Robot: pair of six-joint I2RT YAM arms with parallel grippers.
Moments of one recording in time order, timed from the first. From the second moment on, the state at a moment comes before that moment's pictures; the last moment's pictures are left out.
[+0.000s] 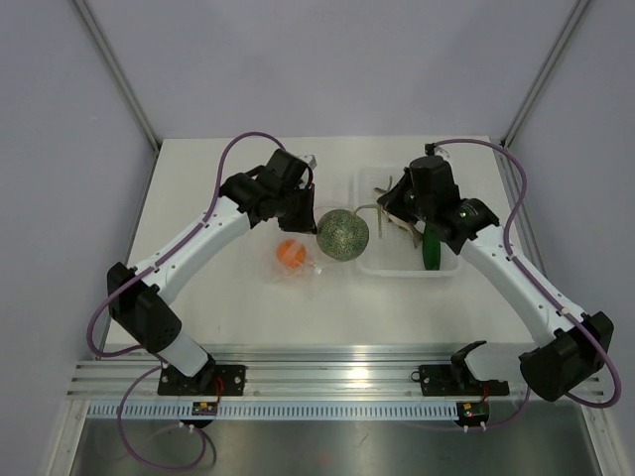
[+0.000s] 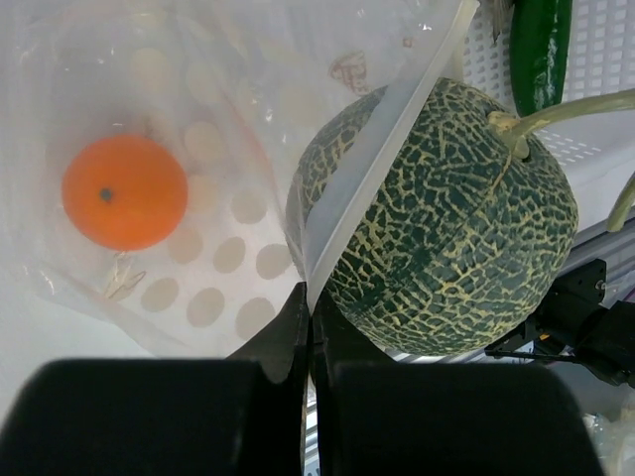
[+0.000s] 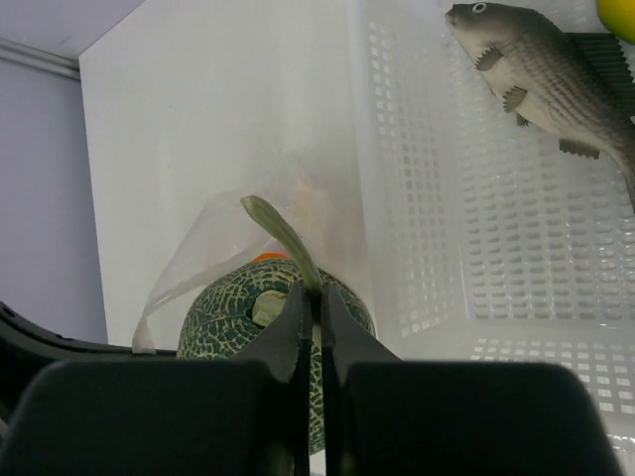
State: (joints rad) left arm -0.66 1.58 1.56 -0.90 0.10 -0.53; right arm 0.50 1.28 1.27 -0.56 0.12 0.83
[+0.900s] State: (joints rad) left arm -0.67 1.58 1.61 -0.91 0.13 -0.54; right arm 0.61 1.42 1.40 -0.64 0.36 0.87
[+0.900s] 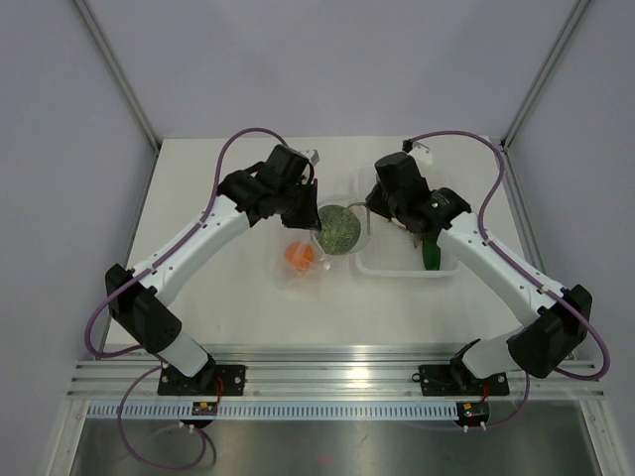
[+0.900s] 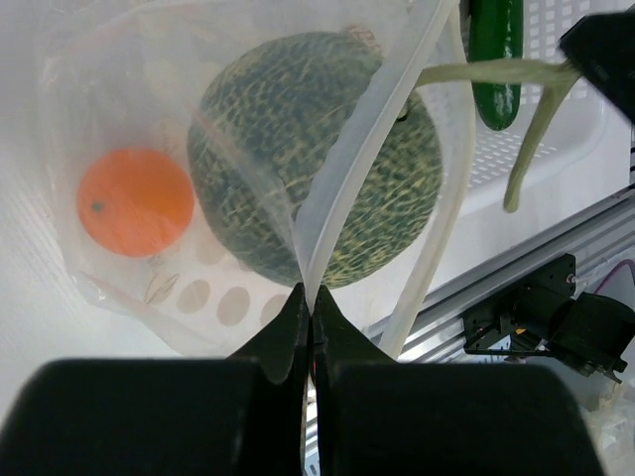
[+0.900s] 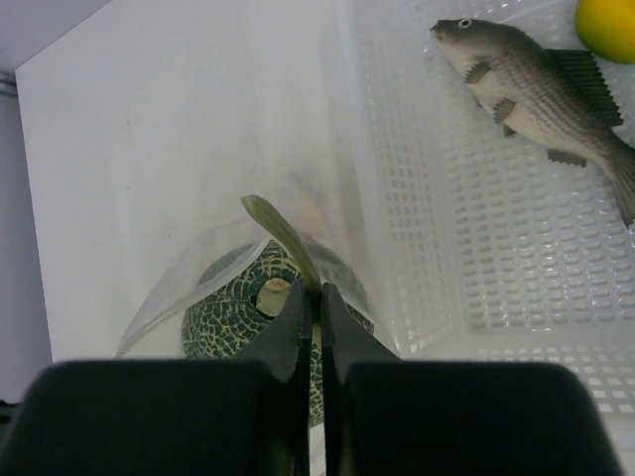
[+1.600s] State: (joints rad) left arm -0.68 1.61 1.67 -0.92 0.15 -0.55; right arm 0.80 1.56 1.43 -0.65 0.38 0.88
